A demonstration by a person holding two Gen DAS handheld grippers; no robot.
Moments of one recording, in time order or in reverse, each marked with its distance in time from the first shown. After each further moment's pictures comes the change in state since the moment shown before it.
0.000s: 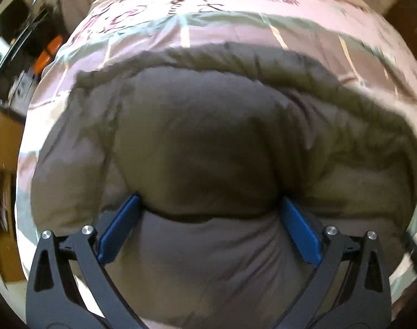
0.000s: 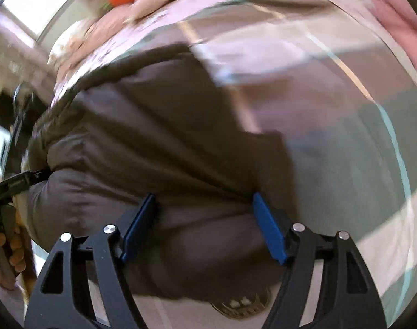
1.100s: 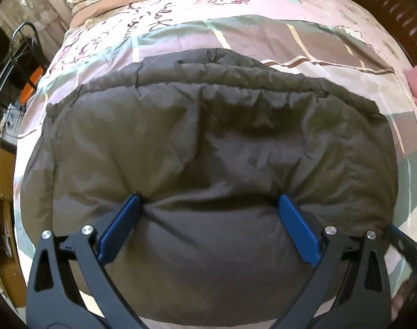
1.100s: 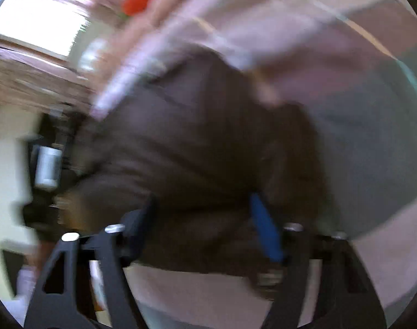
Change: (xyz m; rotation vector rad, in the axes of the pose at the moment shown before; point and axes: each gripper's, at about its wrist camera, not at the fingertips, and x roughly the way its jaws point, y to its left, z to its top) left arm -0.020 -0.082 -0.027 0.183 -0.065 -0.032; right arm 0.000 -0.057 -0.013 0.155 0.088 0.194
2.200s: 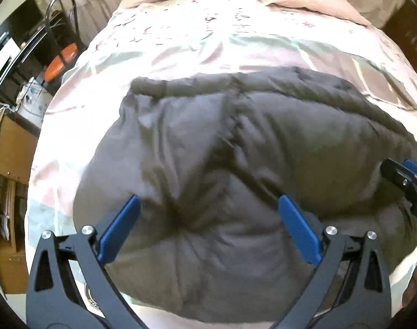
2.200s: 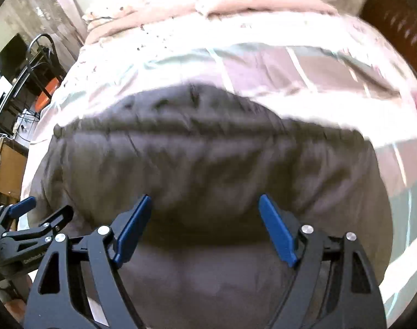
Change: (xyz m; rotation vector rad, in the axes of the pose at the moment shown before) left arm 0.011 0.183 -0.007 -0.155 -0.018 0.052; right arm 0.128 0.294 0.013 -0.458 -0.040 -0.335
